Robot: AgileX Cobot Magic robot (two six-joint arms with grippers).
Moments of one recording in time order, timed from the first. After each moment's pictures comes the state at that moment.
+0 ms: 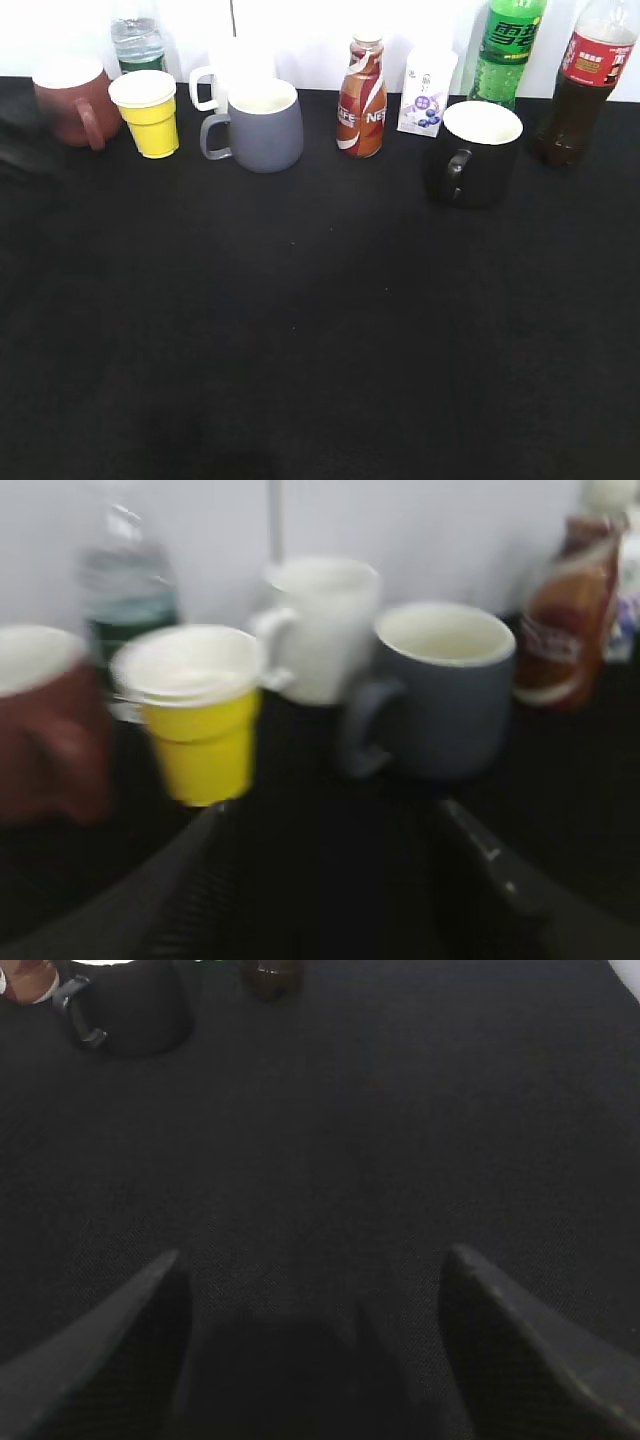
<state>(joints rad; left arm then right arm) -0.25 1.34 -0.37 0.10 -0.76 -0.08 -0.06 -0.01 -0.51 0.03 1.04 0.01</state>
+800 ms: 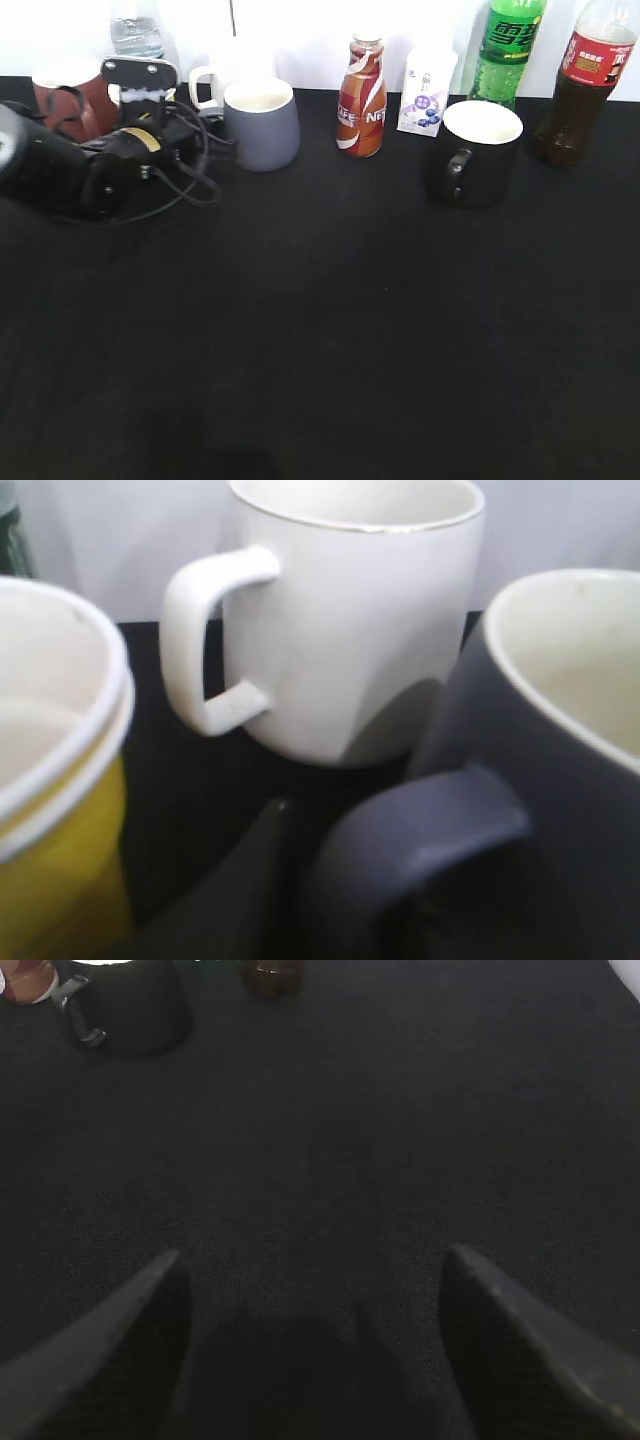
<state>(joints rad) -0.36 2.14 -1.12 -0.05 -0.62 -0.05 -0.06 -0.01 -0.51 0.03 1.04 0.01</state>
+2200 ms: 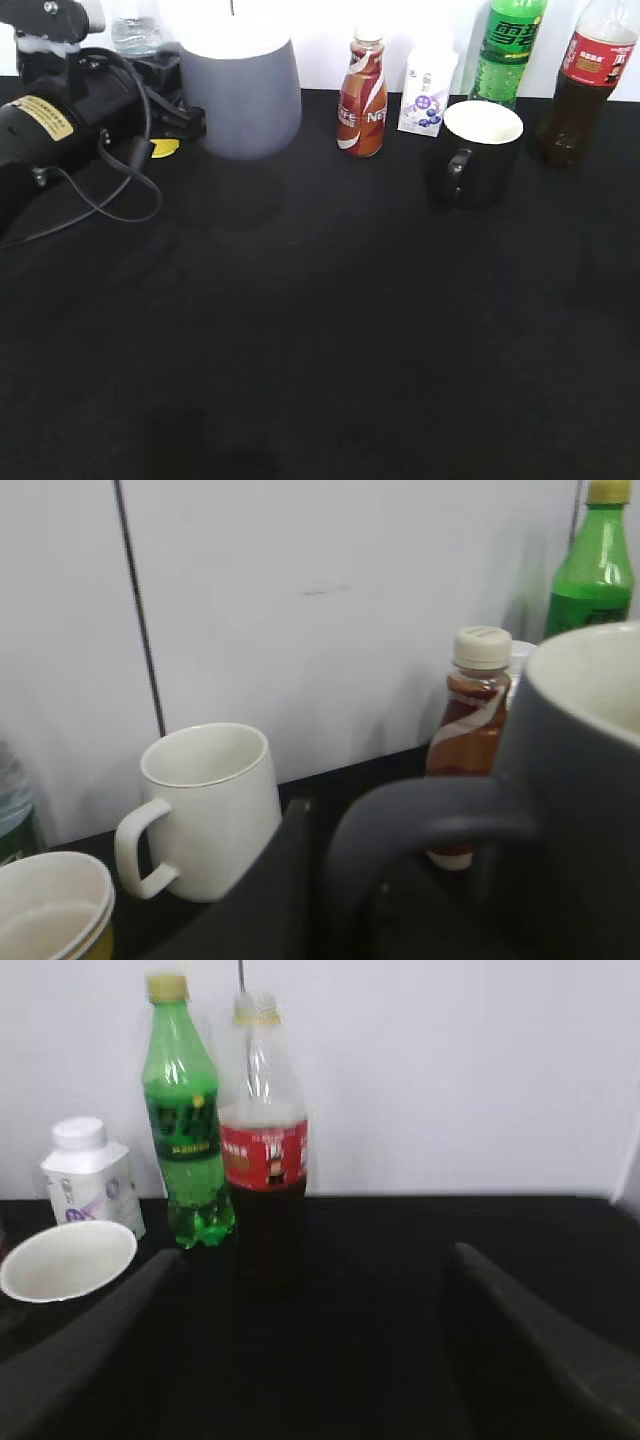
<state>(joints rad) -0.44 1.64 -0.70 0.08 -0.82 -0.05 -0.06 0.83 -0.28 0.00 -0.41 0.05</state>
